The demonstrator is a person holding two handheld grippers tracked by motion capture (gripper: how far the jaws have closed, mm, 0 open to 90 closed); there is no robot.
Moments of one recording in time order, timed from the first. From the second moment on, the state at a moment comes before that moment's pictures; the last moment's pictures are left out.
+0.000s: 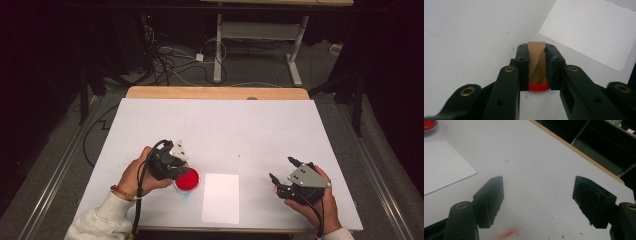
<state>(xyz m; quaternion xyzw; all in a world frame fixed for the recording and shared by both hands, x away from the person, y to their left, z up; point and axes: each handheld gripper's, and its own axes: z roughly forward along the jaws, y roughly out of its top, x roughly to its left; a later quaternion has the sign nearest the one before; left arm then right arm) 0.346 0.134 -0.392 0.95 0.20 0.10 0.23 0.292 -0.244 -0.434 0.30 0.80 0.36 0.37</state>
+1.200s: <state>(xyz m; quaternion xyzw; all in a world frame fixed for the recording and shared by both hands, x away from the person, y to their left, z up) 0.357 0.115 -0.437 0.96 0.21 0.06 0.16 0.290 -0.240 -0.434 0.29 0.80 0.37 0.36</state>
